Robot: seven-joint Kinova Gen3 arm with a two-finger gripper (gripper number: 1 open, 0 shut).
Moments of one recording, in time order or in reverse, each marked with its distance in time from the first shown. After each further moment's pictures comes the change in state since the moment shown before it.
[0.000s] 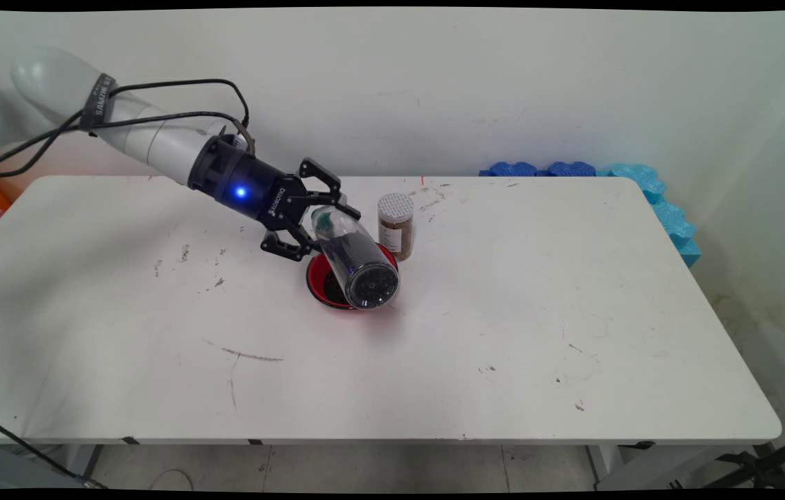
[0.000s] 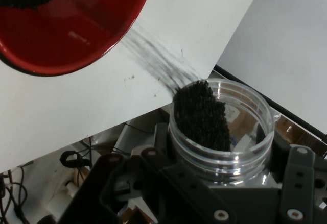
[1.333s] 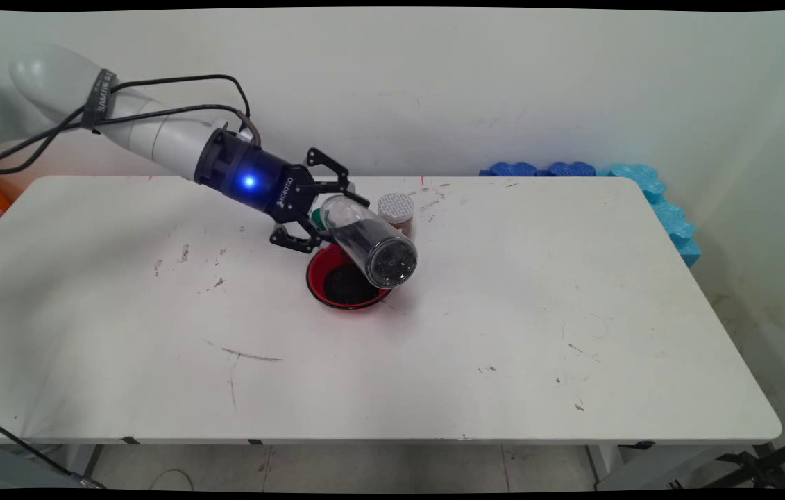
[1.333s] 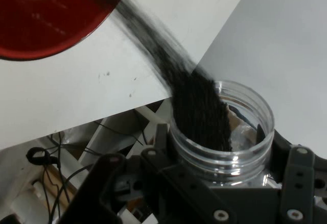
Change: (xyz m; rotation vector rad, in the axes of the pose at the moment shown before) arm -0.007 0.009 0.004 -0.045 0.014 -0.090
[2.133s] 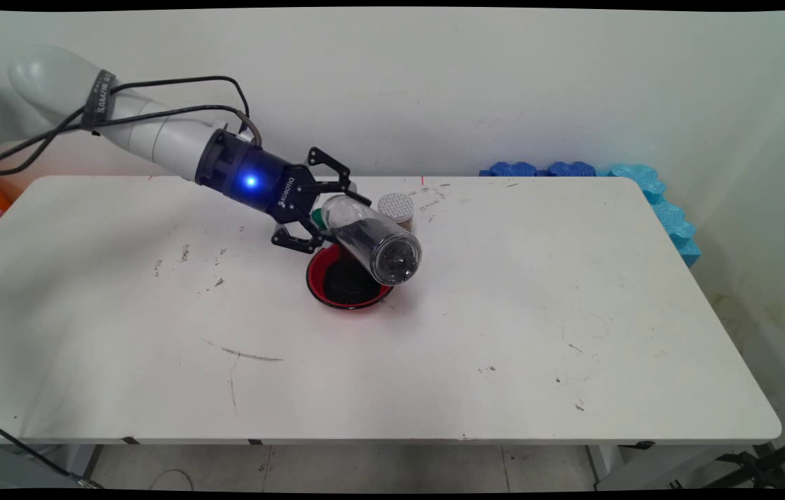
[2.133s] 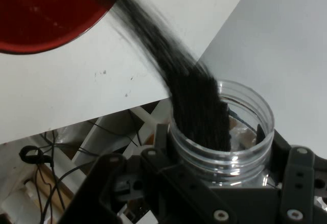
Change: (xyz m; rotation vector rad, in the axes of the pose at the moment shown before) arm -0.004 -0.001 0.002 -0.009 0.007 -0.028
